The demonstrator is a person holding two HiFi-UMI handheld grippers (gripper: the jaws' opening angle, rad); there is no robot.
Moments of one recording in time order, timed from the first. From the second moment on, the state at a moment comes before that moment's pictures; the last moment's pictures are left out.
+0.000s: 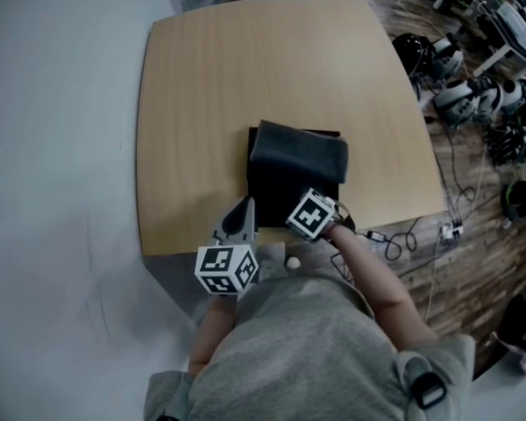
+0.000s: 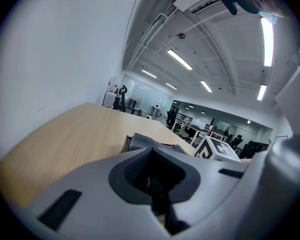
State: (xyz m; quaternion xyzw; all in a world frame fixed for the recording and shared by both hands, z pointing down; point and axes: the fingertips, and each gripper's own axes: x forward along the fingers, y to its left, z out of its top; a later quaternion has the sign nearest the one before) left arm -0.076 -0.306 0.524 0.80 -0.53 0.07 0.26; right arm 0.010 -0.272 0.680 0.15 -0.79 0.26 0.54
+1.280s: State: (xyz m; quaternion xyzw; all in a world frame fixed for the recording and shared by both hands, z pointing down) left arm -0.064 -0.160 0.504 0.80 -0.55 0.07 0.24; right arm 0.021 -0.195 0.524 0.39 -0.87 0.16 0.26
